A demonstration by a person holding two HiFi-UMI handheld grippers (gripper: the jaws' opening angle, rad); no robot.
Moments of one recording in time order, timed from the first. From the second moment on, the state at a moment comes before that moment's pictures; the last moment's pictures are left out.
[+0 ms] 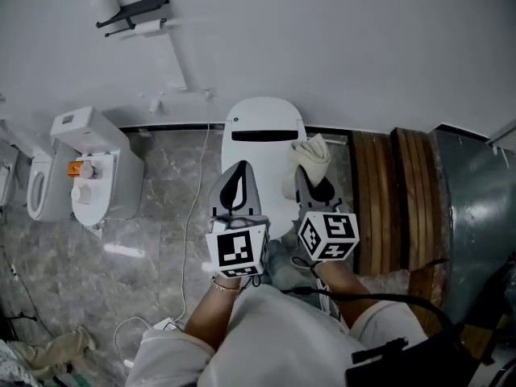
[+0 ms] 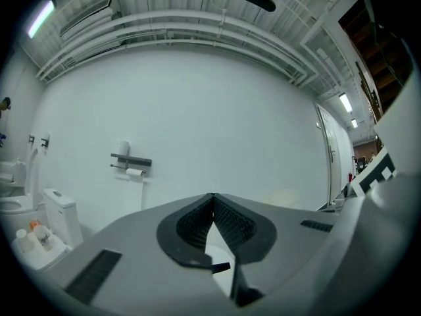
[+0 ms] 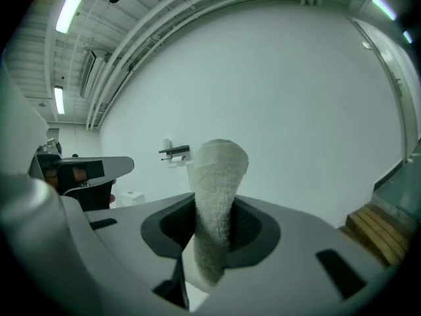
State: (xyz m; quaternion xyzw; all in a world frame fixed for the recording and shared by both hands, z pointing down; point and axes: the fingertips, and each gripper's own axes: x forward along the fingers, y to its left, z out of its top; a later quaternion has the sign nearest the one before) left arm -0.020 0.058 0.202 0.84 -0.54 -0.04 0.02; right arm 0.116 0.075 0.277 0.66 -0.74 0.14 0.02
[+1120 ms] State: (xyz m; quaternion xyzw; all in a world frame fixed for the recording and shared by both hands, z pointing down) left arm -0.037 0.023 0.195 0.84 -0.54 -0.03 0.02; right arm 0.081 0.040 0.243 0.64 -0.76 0.10 0.04
